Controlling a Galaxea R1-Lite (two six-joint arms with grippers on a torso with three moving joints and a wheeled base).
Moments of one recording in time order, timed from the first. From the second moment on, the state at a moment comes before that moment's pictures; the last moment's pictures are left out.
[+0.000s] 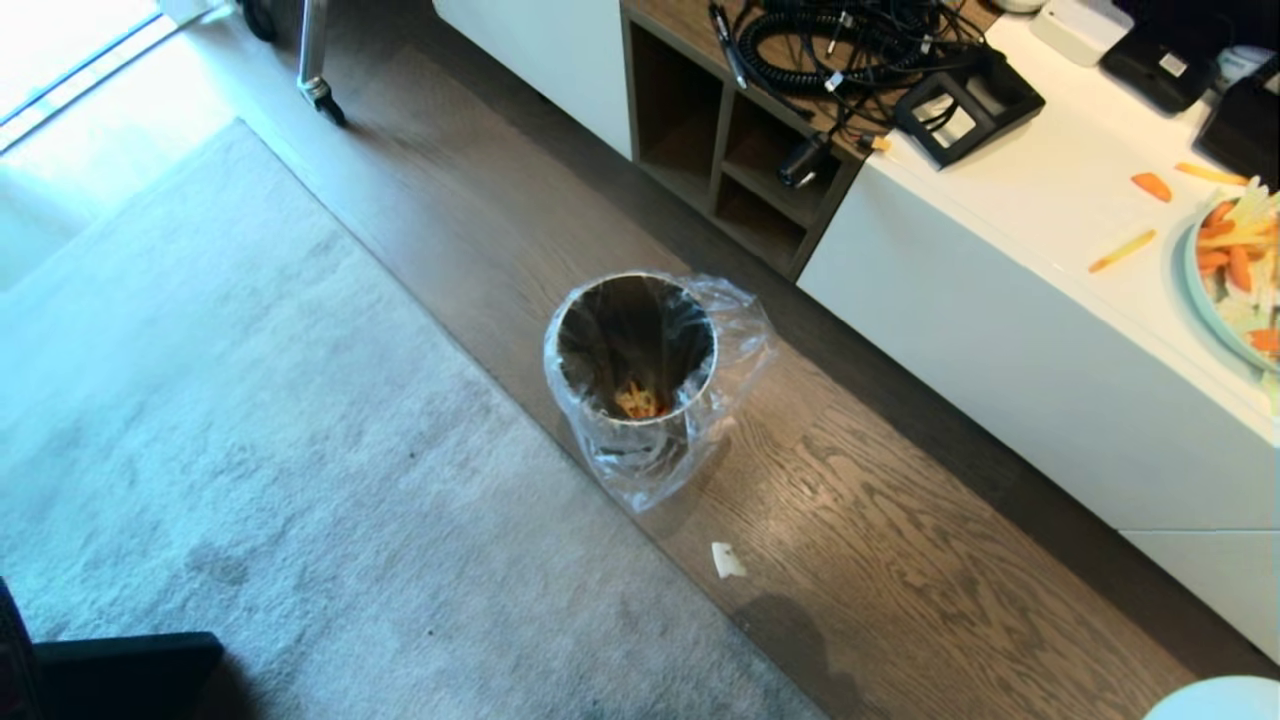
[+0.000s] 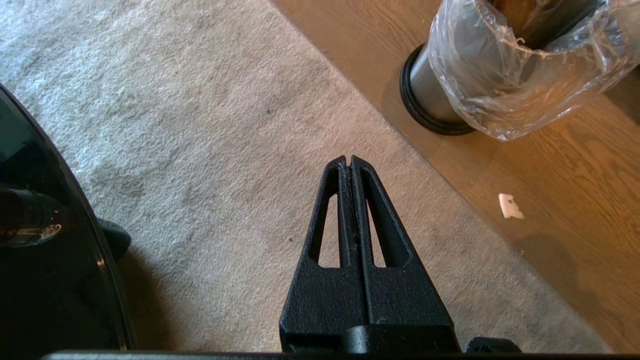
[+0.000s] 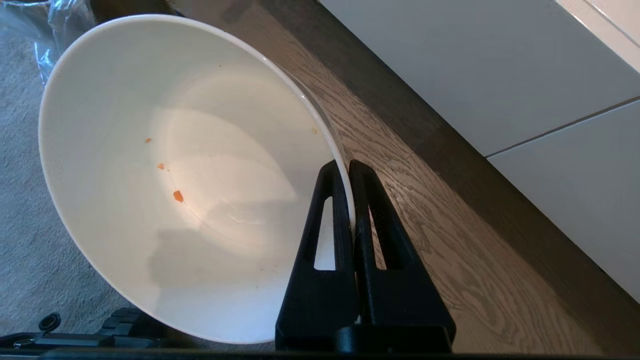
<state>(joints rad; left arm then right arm) 0.00 0.00 0.00 -0.01 0.01 -0.09 0.00 0.00 0.00 0.00 0.01 -0.05</state>
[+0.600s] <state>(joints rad) 0.00 0.00 0.00 -0.01 0.01 -0.09 0.00 0.00 0.00 0.00 0.01 -0.05</state>
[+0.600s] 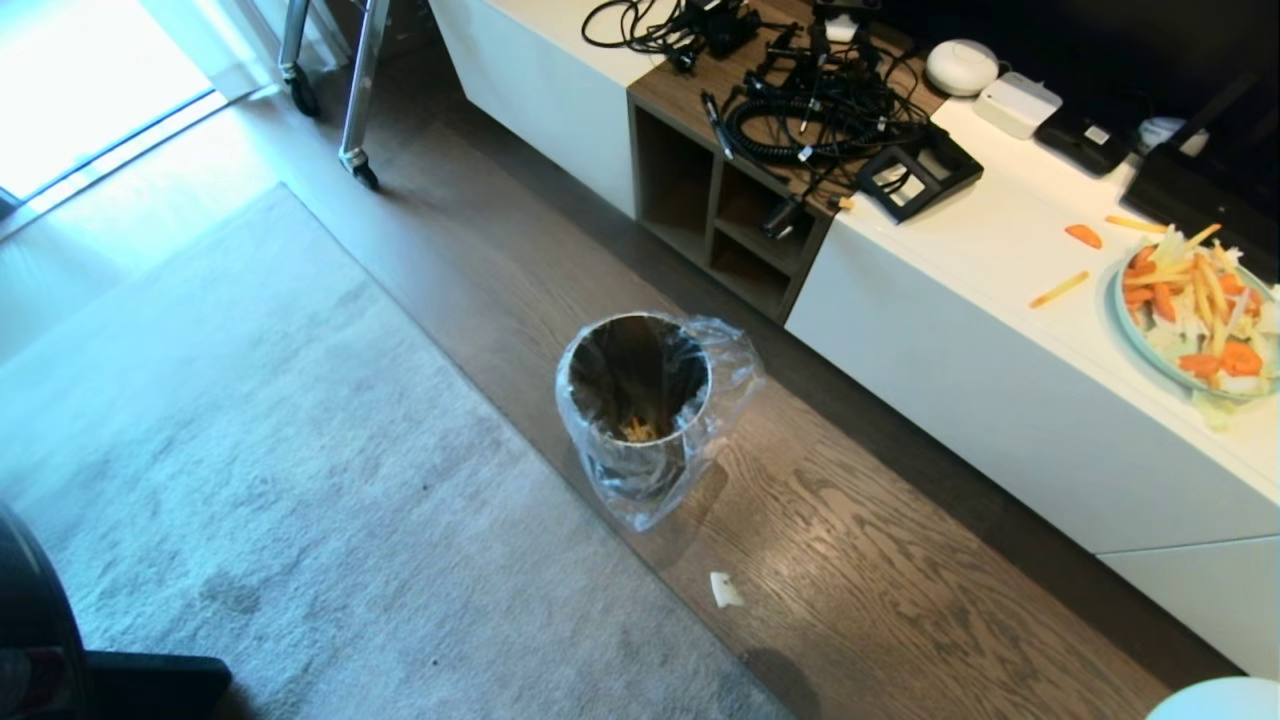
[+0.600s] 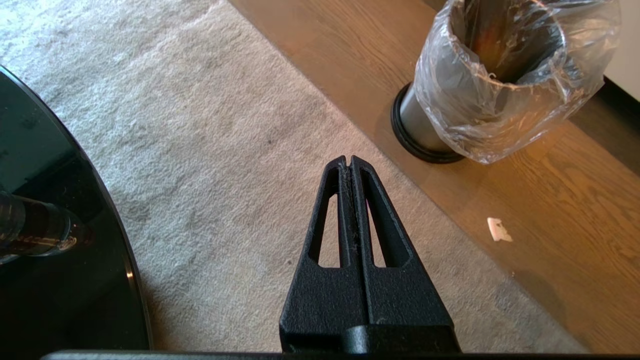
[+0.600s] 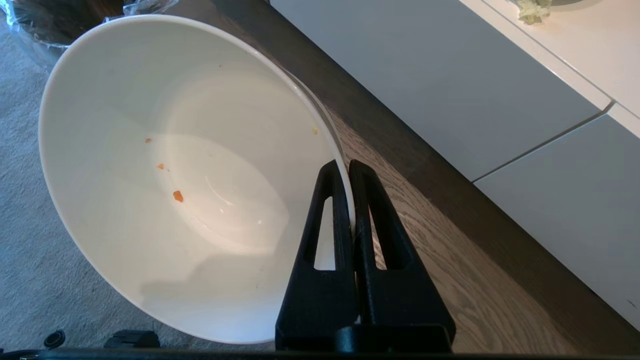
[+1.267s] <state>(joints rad) 0.00 0.00 0.00 -0.01 0.01 -0.09 0.00 0.00 0.00 0.00 0.01 -0.05</state>
